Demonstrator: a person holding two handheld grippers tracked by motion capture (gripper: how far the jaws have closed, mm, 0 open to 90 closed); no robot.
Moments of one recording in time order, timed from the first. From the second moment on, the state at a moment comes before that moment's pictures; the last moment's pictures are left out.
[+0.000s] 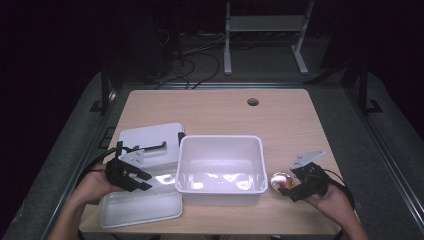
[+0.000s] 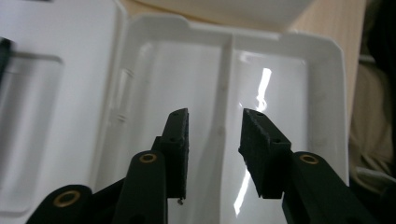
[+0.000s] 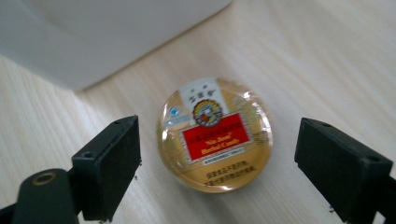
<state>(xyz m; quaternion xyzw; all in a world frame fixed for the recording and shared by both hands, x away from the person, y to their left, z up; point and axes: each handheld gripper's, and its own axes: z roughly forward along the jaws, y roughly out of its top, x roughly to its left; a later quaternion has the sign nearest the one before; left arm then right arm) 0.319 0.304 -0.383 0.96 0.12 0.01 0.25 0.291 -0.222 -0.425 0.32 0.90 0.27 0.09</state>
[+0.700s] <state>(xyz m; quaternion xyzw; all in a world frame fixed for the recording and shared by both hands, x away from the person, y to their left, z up) 0.309 0.313 -0.376 0.92 0.17 0.06 0.34 0.314 -0.195 -0.441 0.27 0.95 0.16 0.06</state>
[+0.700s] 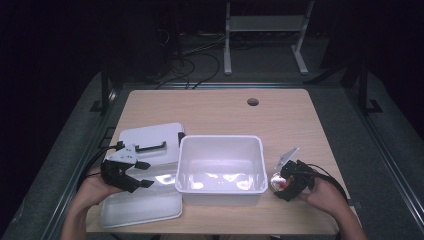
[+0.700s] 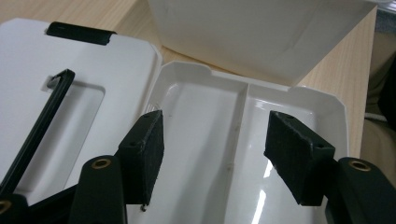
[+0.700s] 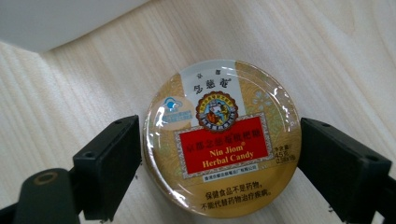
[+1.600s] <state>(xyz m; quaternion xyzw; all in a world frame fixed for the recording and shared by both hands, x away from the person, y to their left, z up) 0.306 0.324 -0.376 0.91 0.20 0.07 0.35 0.317 -0.201 -0.408 0.25 0.95 0.17 0.06</state>
